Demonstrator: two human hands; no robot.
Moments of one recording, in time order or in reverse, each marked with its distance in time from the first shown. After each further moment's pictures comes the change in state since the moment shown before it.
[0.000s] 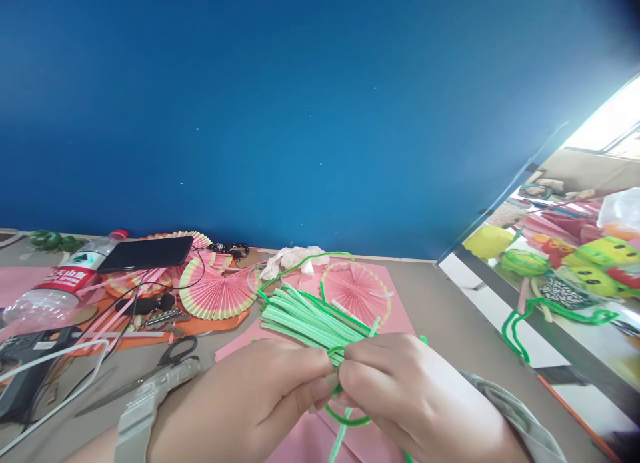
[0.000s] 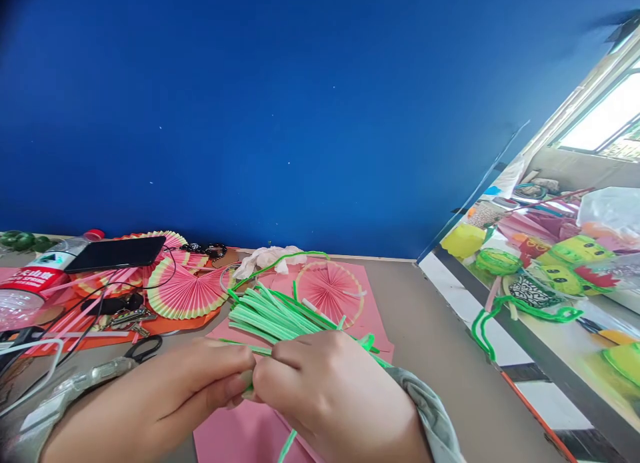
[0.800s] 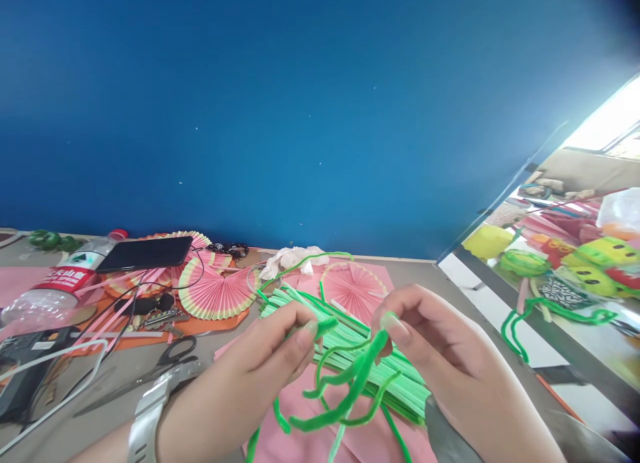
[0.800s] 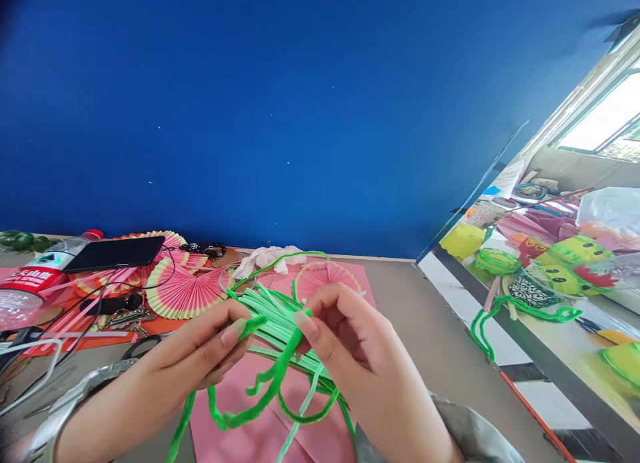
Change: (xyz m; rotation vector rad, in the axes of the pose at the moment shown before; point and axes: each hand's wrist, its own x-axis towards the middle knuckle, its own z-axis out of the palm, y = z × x) left_hand 0.000 -0.019 0.021 -0.681 0.305 -0.261; right_hand -0.008 -0.004 -0.012 0.783 0.446 0.728
